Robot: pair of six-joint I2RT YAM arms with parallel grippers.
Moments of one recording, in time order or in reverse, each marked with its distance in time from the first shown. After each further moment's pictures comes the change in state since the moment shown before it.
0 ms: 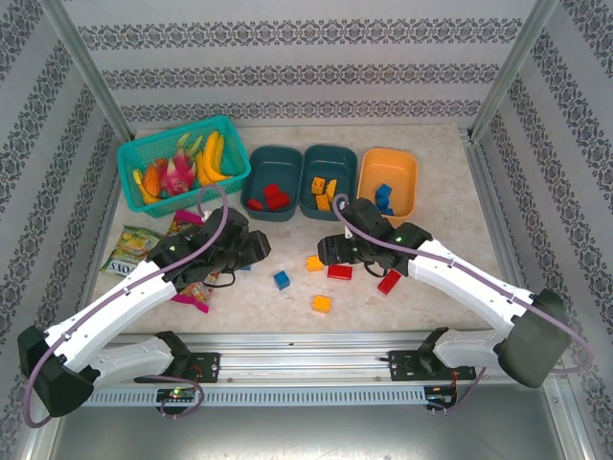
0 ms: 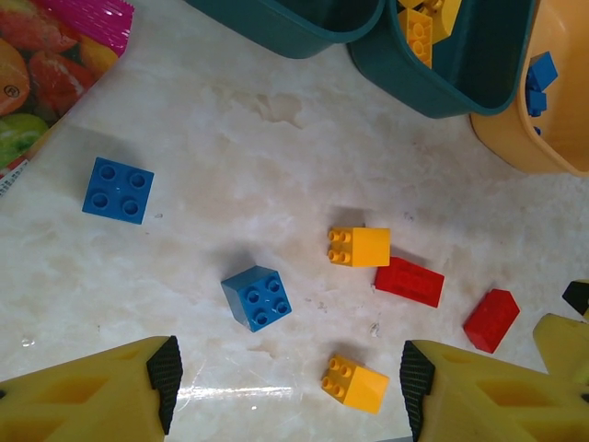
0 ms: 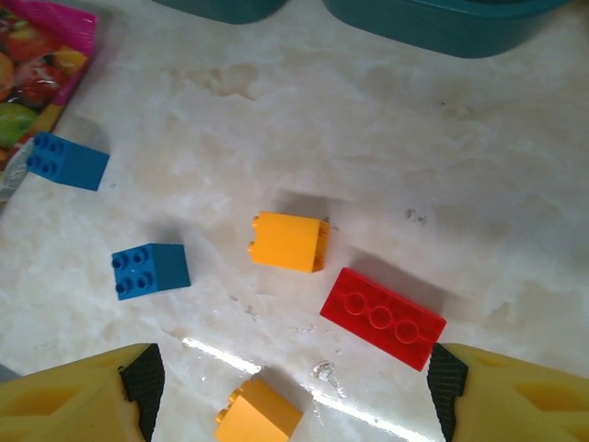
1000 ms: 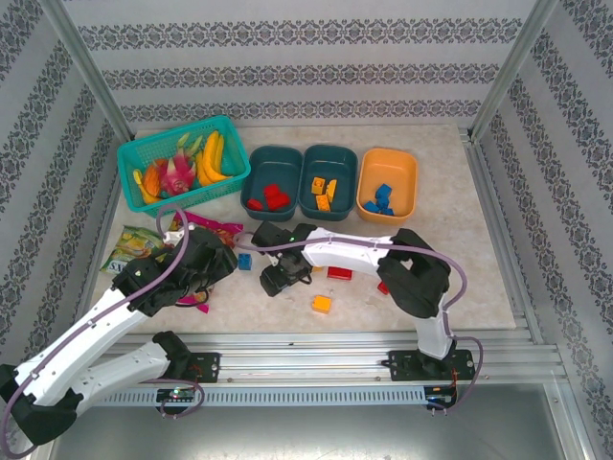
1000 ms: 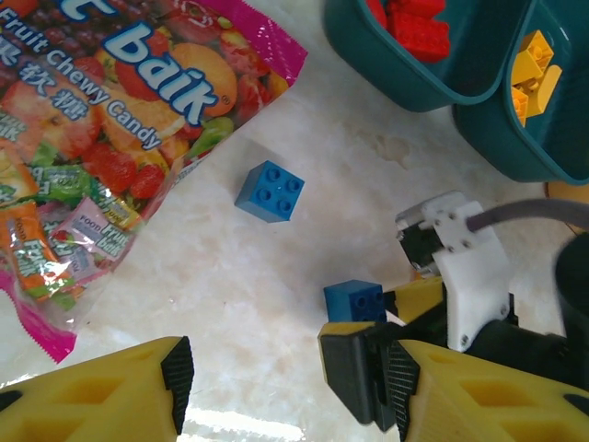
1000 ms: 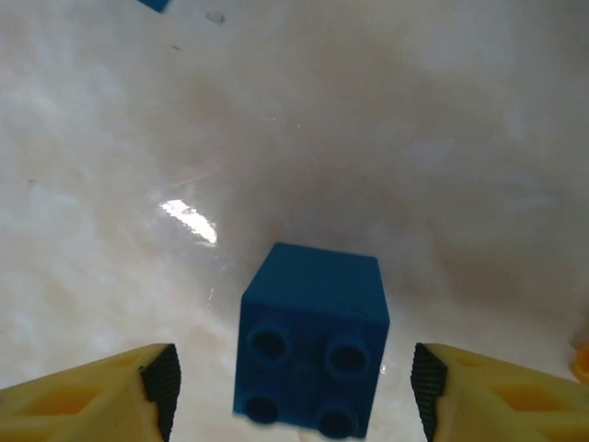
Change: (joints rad) left arm -0.001 -0.235 -0.066 -0.231 -0.174 -0.146; right arm 0.269 0.727 0.422 -0.070 -0.077 -0.129
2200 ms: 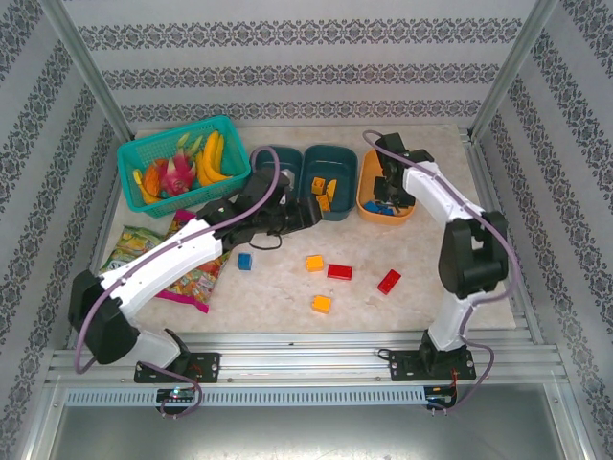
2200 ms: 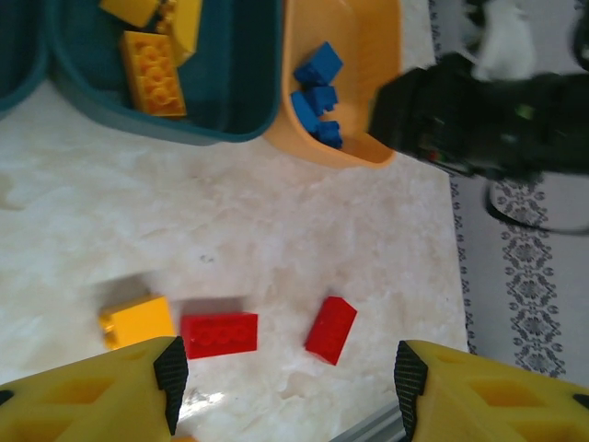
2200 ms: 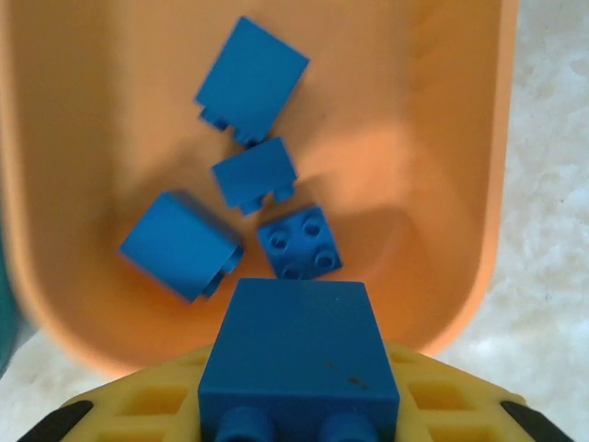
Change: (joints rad) left arm -0.027 0.640 0.388 0.520 0.389 0.261; right arm -0.782 -0.102 0.122 -0.180 0.259 0.027
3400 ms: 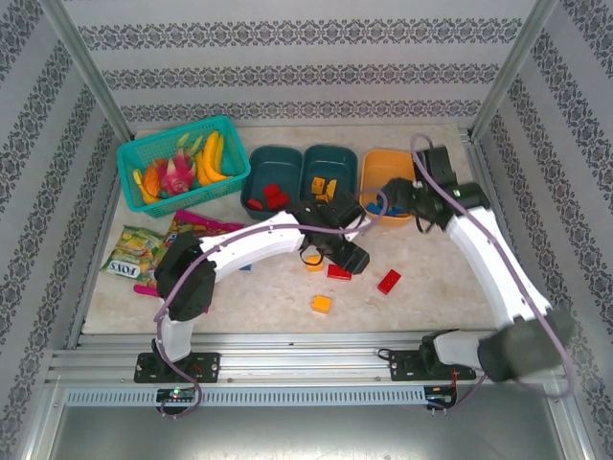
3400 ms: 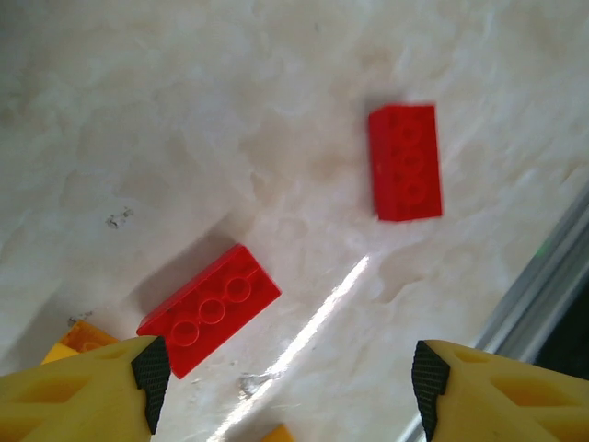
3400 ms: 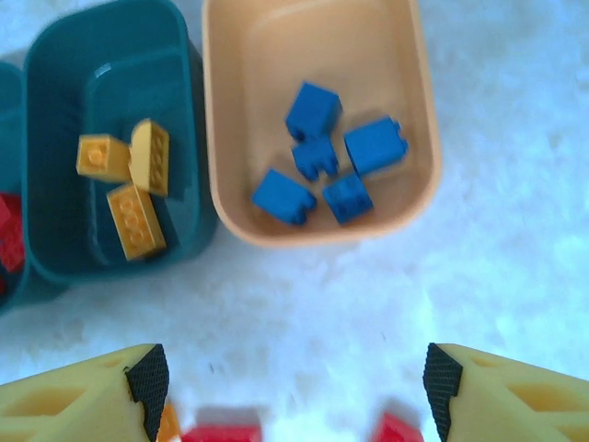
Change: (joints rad) left arm -0.208 0.490 0.336 -0.256 0.051 0.679; right arm 0.005 -0.665 -0.317 0.018 -0.124 0.135
